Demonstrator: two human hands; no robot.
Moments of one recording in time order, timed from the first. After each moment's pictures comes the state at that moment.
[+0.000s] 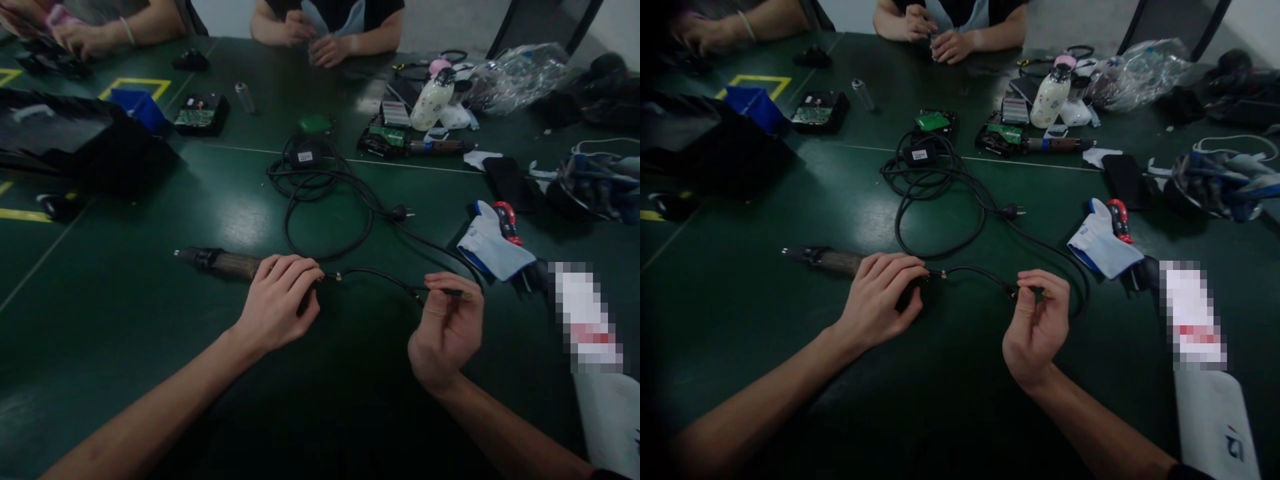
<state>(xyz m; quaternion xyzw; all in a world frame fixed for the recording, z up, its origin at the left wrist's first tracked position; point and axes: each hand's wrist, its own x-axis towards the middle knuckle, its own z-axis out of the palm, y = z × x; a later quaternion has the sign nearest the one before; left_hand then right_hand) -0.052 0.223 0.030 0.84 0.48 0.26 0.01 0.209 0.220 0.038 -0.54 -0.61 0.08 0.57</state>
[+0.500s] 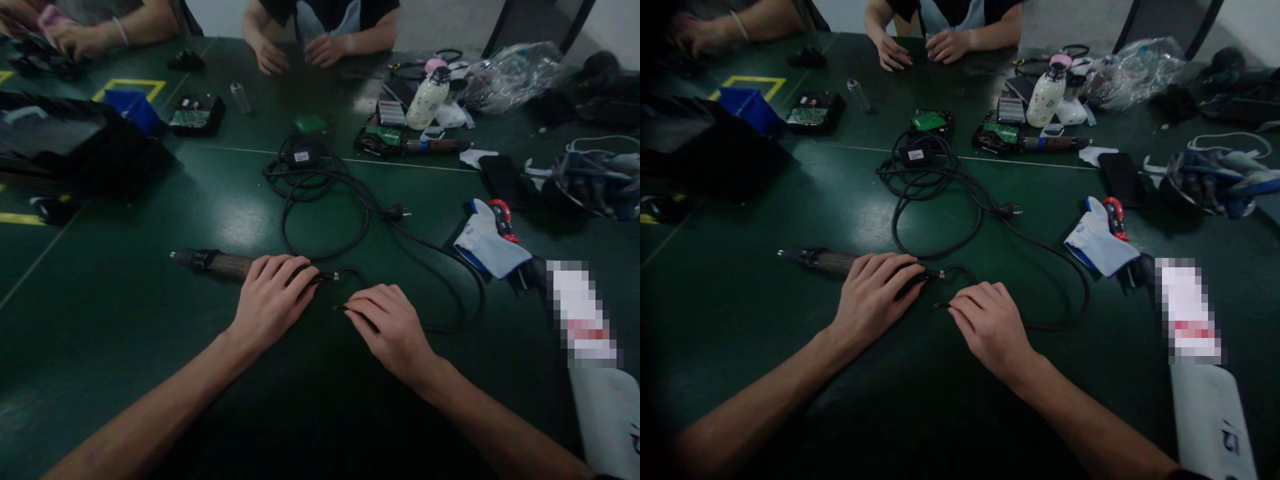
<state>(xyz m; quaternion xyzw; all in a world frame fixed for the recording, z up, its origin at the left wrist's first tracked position) -0.055 0.225 0.023 0.84 0.50 0.23 -0.05 0.201 0.219 0.033 -0.40 -0.86 0.21 0.23</state>
